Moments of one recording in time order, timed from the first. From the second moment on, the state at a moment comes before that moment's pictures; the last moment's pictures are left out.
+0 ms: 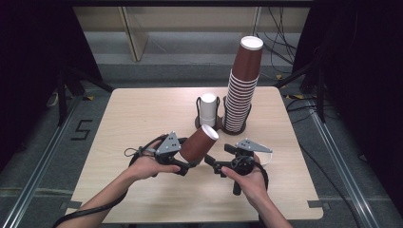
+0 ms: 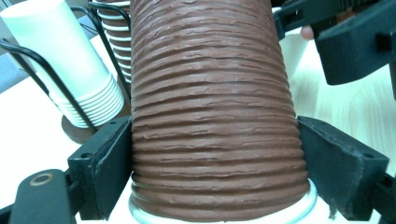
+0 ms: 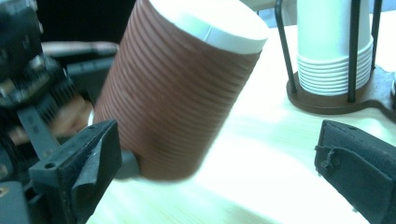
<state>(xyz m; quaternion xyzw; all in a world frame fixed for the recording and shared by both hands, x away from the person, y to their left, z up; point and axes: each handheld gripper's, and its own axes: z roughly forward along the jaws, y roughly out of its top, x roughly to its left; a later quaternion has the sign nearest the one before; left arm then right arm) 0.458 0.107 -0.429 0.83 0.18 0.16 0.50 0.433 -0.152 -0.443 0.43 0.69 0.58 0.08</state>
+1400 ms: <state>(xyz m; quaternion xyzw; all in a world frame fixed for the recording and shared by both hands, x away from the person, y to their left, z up) 0.452 0.113 -0.417 0.92 0.07 0.16 0.35 0.437 -0.147 -0.452 0.25 0.86 0.41 0.14</state>
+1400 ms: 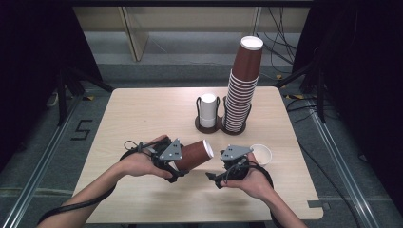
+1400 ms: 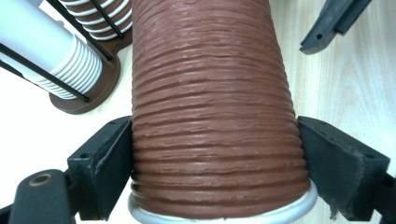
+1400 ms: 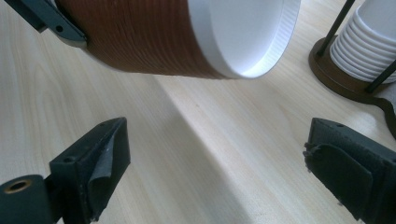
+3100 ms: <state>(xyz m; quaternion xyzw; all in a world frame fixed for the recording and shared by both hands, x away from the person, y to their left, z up) 0.440 0.096 -0.422 0.96 -0.04 0.11 0.25 0.438 -0.131 -0.455 0.10 0.93 0.34 0.08</state>
